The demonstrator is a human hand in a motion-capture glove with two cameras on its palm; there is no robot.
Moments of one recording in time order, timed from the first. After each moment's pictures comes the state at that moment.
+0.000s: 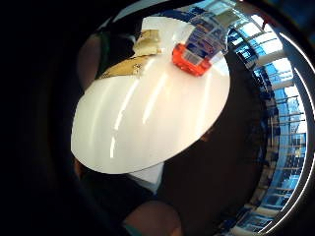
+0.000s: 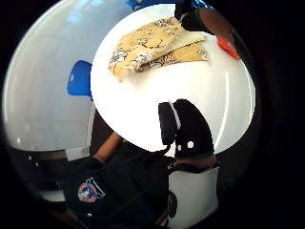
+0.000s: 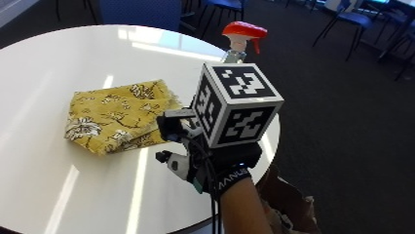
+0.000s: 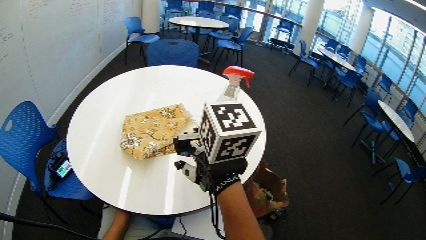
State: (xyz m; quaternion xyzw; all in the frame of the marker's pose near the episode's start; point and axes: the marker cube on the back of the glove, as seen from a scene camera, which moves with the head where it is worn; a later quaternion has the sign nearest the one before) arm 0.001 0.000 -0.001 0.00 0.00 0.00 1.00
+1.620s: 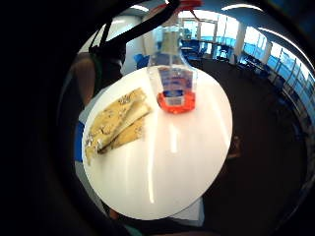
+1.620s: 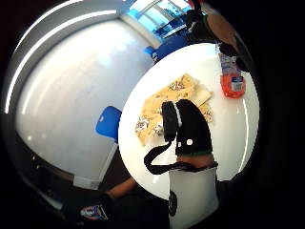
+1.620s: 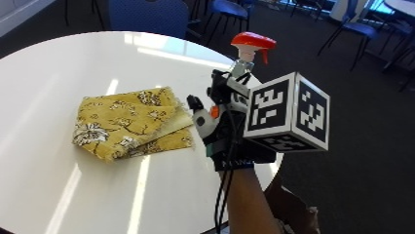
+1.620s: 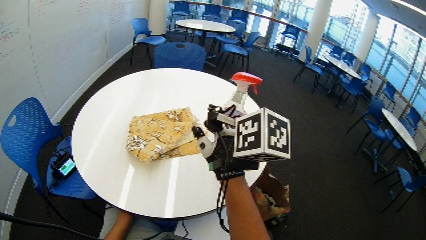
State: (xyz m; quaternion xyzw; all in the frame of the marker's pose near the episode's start) arm 0.053 -0.027 -0.019 0.28 -0.17 0.16 0.93
